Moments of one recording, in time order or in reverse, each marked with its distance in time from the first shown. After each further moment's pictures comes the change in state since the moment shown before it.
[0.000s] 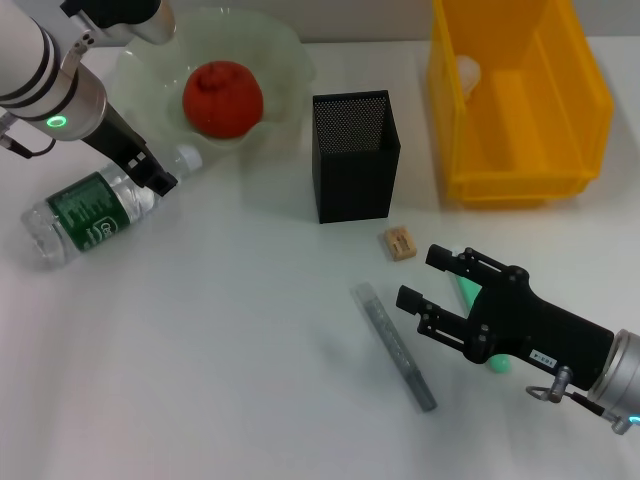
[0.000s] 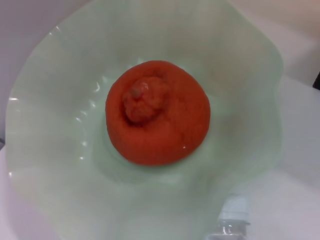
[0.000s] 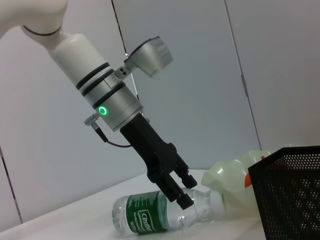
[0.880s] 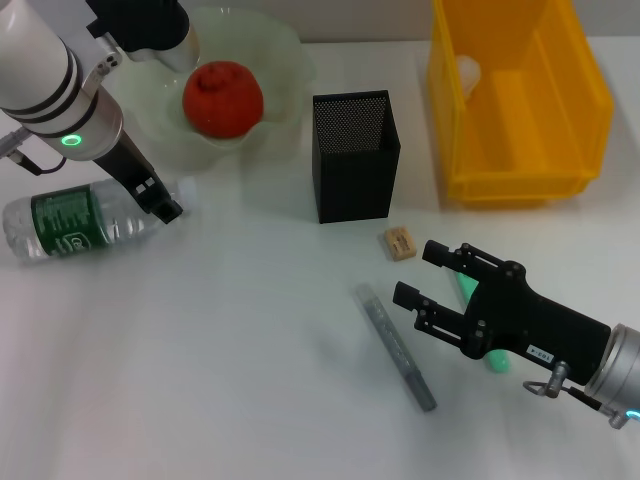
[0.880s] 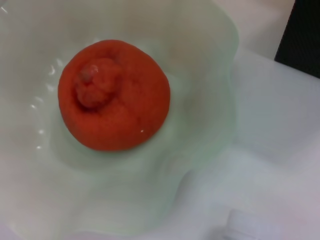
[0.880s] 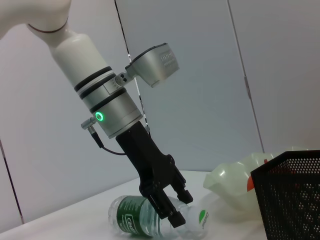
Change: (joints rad) left arm -0.002 -0.001 0.104 0.013 -0.002 0.068 -0.042; right arm 0.011 0.000 0.000 0.000 0.000 0.001 0.000
